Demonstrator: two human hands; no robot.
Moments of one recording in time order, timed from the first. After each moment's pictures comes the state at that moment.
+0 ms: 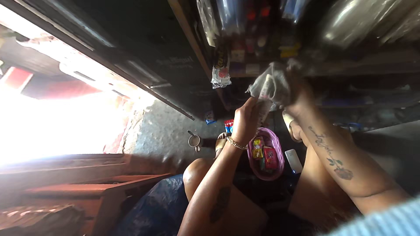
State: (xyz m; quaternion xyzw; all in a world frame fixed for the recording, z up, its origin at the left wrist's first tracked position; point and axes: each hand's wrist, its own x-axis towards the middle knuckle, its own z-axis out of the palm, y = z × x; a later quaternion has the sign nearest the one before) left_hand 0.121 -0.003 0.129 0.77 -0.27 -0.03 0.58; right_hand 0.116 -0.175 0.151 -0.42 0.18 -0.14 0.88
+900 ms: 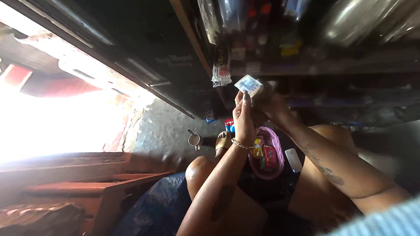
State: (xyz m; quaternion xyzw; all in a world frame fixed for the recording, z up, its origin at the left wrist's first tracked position) left_hand 0.109 -0.022 0.131 0.51 -0.03 -0.10 0.86; right_hand 0.100 -0.133 0.133 -0.72 0.07 -0.06 0.68
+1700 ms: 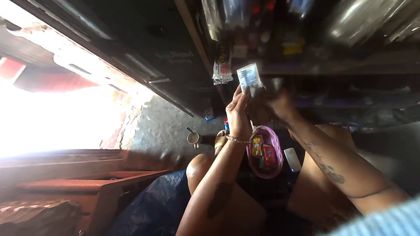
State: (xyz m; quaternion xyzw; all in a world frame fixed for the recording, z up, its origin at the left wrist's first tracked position) left_hand 0.121 -0.013 0.140 0.51 0.01 -0.07 0.86; right_hand 0.104 -0.138 0.132 -0.67 0.05 -0.10 0.74
